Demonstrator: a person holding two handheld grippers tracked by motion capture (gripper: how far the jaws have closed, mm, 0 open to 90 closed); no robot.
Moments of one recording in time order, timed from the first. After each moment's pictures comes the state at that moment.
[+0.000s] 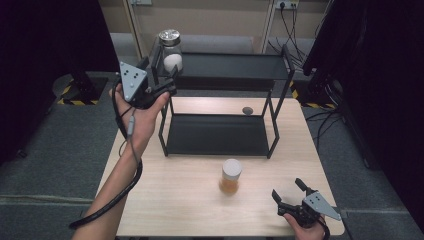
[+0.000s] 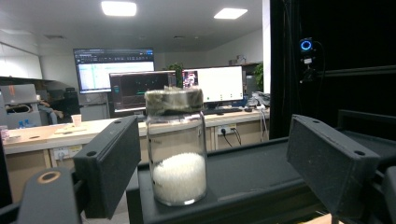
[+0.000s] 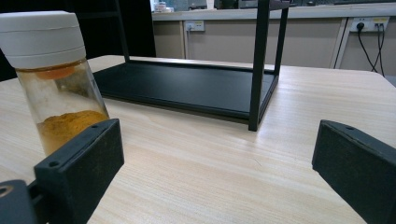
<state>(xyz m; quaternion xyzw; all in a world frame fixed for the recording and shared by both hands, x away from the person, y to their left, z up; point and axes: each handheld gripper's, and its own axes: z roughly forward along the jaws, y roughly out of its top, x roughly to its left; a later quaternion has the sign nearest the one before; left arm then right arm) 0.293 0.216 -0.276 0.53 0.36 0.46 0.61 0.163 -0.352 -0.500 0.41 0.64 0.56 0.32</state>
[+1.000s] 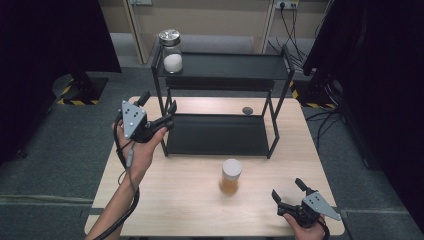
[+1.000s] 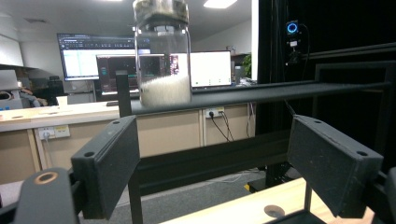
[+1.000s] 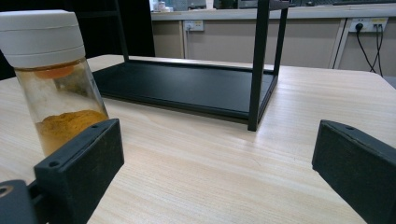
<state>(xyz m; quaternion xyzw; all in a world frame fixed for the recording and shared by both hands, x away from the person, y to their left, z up) 0.264 0.232 -0.350 0.55 0.36 0.43 0.62 0.163 -0.351 -0.500 0.41 0.65 0.55 0.33</state>
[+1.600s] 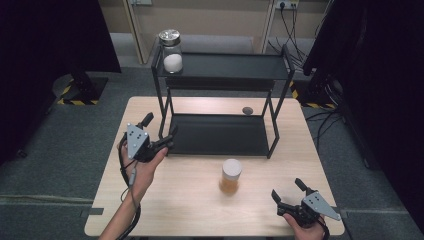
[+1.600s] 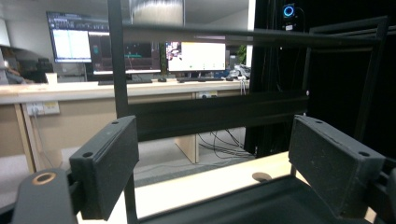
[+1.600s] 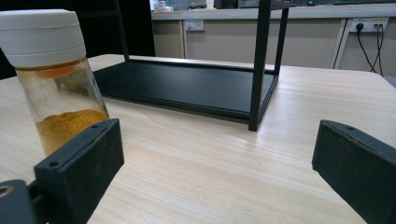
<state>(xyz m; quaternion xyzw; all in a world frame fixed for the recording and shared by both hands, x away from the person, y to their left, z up) 0.250 0.238 -0.406 0.56 0.38 0.40 0.62 0.163 -0.350 -0.500 0.41 0.65 0.55 0.32</state>
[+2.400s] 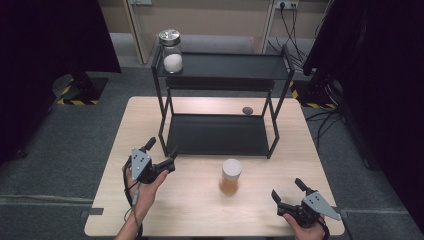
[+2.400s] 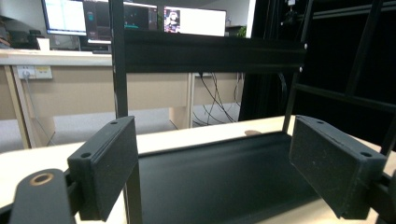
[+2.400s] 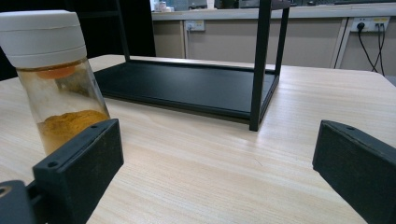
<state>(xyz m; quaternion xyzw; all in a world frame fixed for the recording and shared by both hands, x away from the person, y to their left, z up) 0.227 0.244 -0.469 0.57 0.41 0.37 0.61 0.163 -0.351 -0.500 0.41 0.65 0.55 0.32</state>
